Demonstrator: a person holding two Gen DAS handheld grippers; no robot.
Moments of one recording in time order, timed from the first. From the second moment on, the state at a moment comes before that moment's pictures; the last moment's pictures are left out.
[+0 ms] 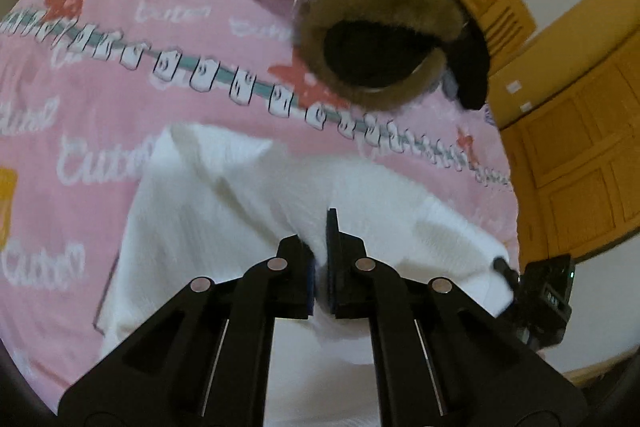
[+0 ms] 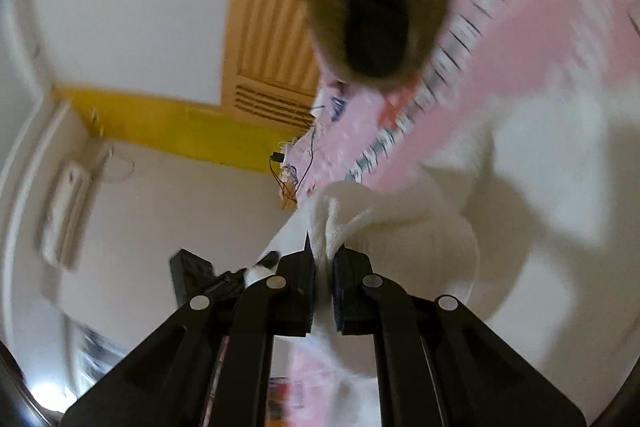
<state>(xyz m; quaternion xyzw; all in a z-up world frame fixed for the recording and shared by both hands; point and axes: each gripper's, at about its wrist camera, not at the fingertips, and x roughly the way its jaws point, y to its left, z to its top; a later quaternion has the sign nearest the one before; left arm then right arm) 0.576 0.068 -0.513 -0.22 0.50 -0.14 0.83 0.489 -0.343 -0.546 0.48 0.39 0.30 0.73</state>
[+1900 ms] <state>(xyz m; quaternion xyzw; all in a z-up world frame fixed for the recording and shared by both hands) 0.483 0.099 -0.645 -0.42 0.53 -0.13 0.72 0.392 -0.241 -0.594 0.34 0.42 0.31 0.78</state>
